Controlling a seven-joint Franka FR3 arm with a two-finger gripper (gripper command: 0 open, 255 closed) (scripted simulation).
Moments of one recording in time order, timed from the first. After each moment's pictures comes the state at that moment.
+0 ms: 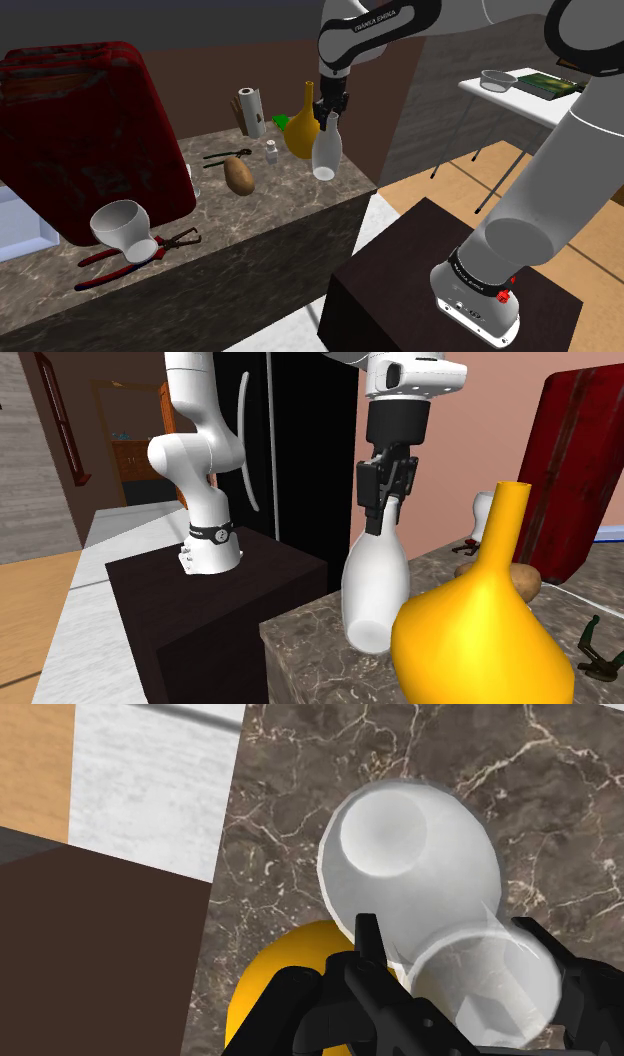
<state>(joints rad) 0.02 0.04 0.02 -2.04 -0.01 2.05 -0.02</state>
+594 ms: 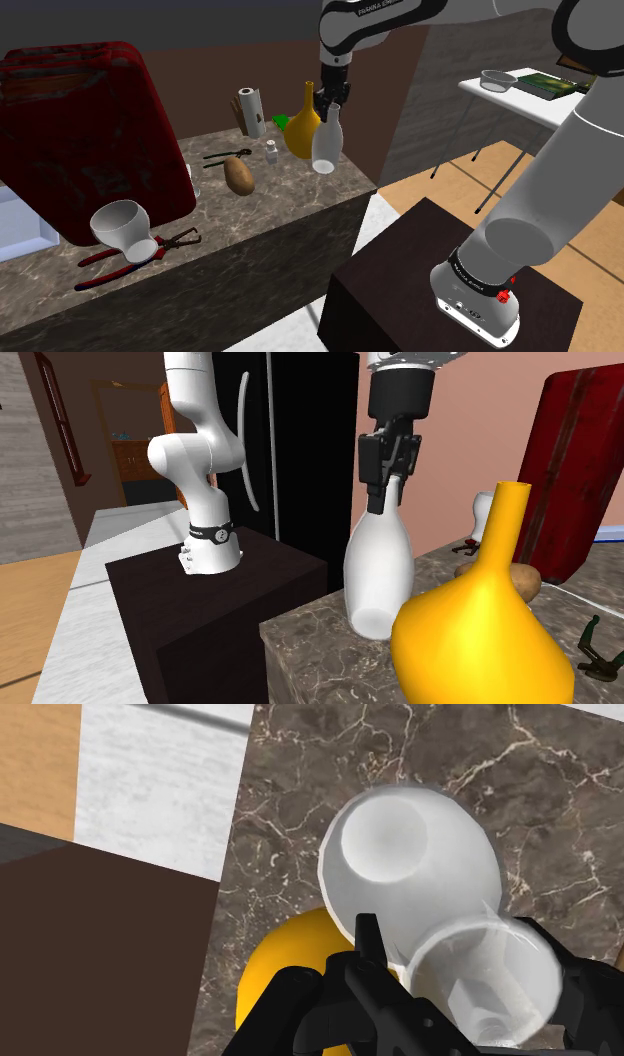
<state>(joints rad) 0.02 0.02 0.02 -1.98 -0.01 1.97 -0.02</state>
